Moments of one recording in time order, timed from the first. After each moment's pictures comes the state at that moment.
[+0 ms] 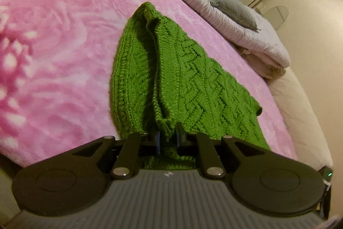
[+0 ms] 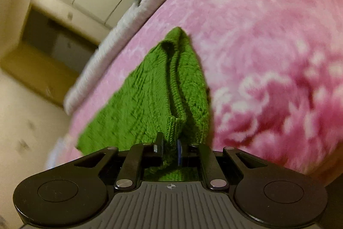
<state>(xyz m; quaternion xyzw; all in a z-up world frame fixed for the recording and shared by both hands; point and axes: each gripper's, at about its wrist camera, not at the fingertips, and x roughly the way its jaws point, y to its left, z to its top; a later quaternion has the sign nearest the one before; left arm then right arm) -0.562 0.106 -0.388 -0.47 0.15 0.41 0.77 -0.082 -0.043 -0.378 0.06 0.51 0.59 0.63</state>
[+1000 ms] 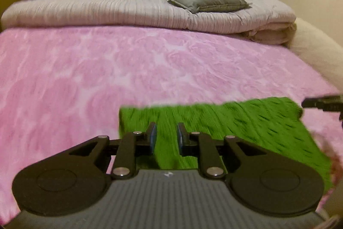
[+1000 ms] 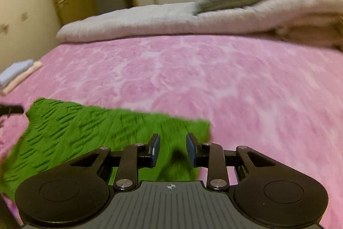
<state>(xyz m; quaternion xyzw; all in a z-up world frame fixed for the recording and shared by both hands) -0.485 0.229 -0.333 -0.20 0.26 0.44 0.84 -0.074 0.111 -0.329 -0.20 0.27 0.70 0.63</state>
